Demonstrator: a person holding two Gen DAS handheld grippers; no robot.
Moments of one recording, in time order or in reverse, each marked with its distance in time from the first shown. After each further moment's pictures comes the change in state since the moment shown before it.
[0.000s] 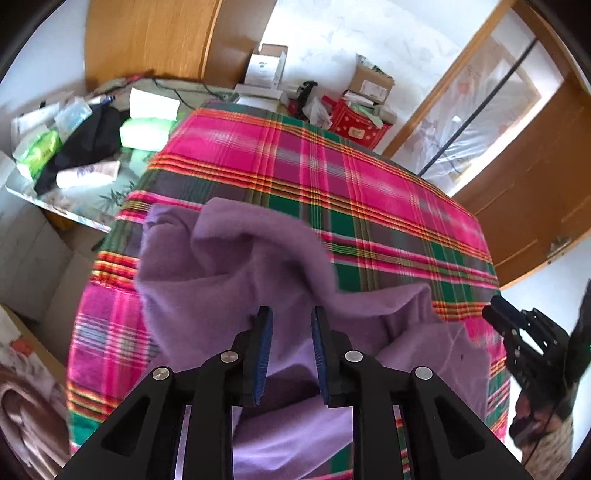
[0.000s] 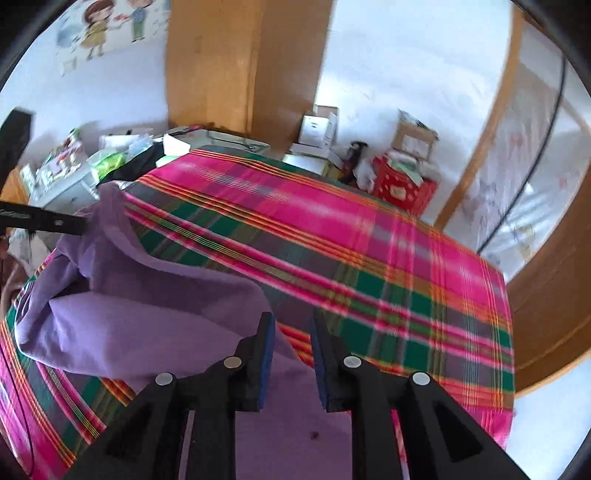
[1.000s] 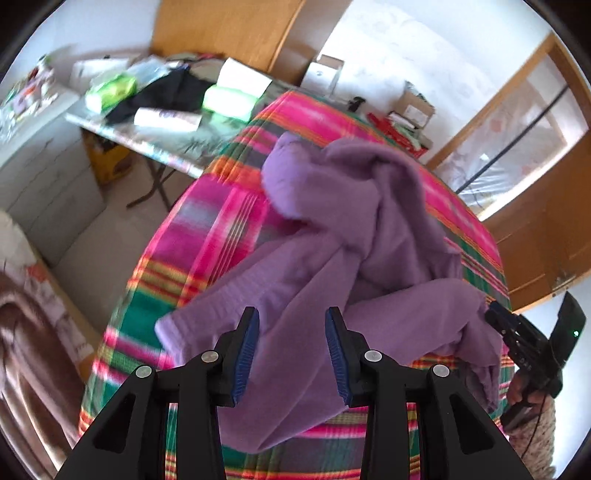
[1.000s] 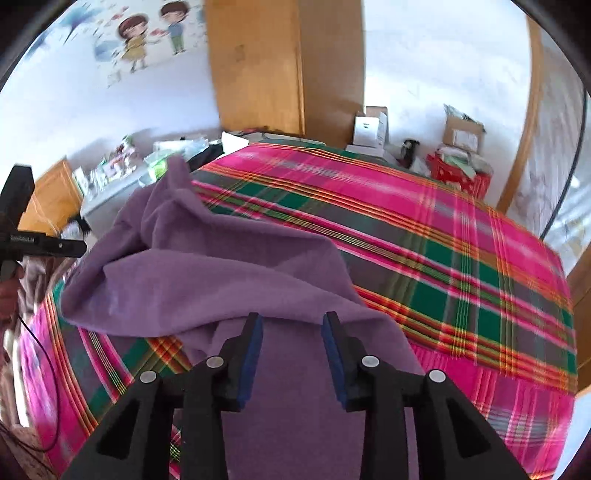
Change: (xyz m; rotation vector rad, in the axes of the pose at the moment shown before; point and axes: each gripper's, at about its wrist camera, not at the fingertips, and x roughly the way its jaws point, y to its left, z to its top) left arm -0.042 0.073 -0.096 -0.178 -0.051 0.044; right arm 0.003 0.032 -0.043 -0.039 -0.045 0.235
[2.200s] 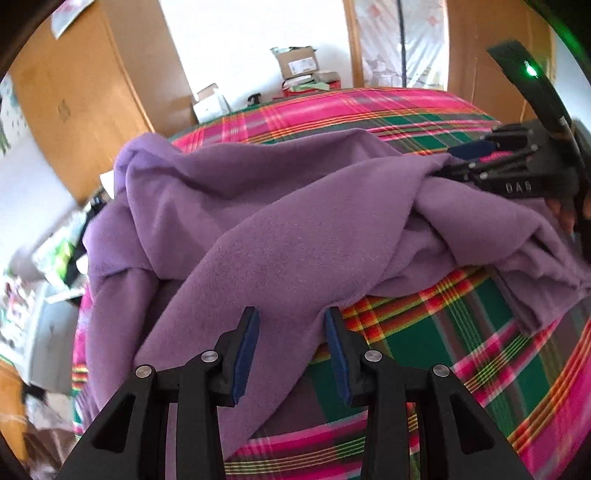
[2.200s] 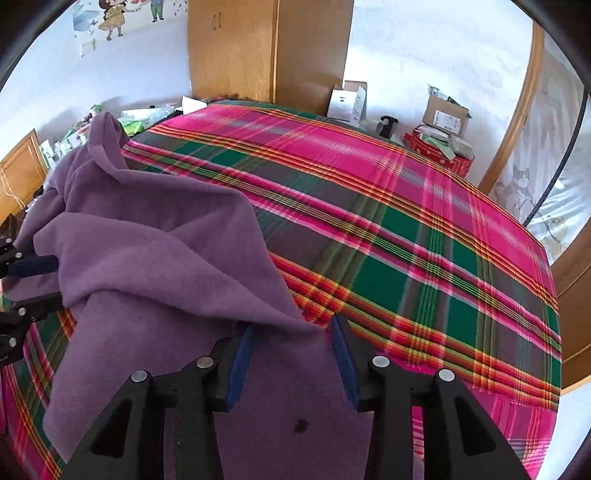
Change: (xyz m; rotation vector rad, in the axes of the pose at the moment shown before) left arm 0.080 -0.161 -0.060 0.680 -0.068 0.217; right arm 0.047 -0.051 -0.012 -0.028 0.102 -0.103
